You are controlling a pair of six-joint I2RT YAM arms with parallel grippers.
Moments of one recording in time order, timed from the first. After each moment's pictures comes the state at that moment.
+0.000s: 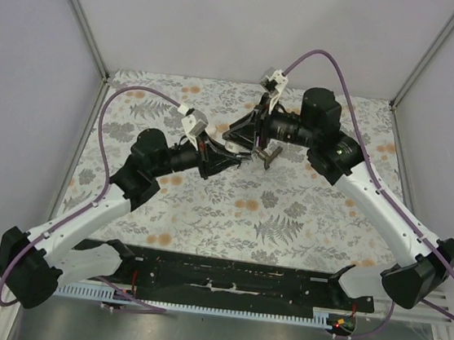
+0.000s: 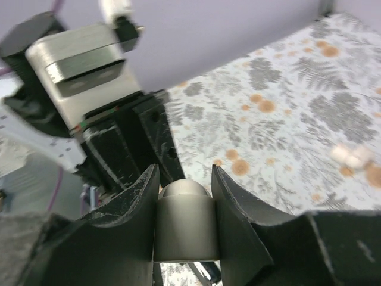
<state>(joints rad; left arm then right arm) -0.58 1.07 0.81 0.36 0.68 -0.37 0.61 1.39 1.45 -0.18 -0.74 0.20</state>
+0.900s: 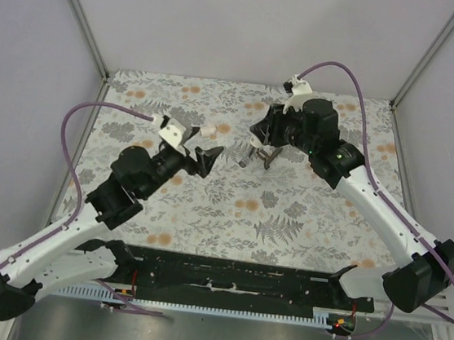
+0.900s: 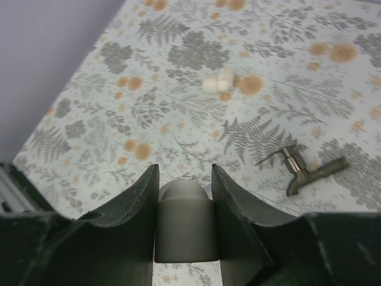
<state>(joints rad) -0.88 0.85 0.82 0.11 -0.24 0.03 0.61 1.36 1.34 -0.32 -0.04 0.30</state>
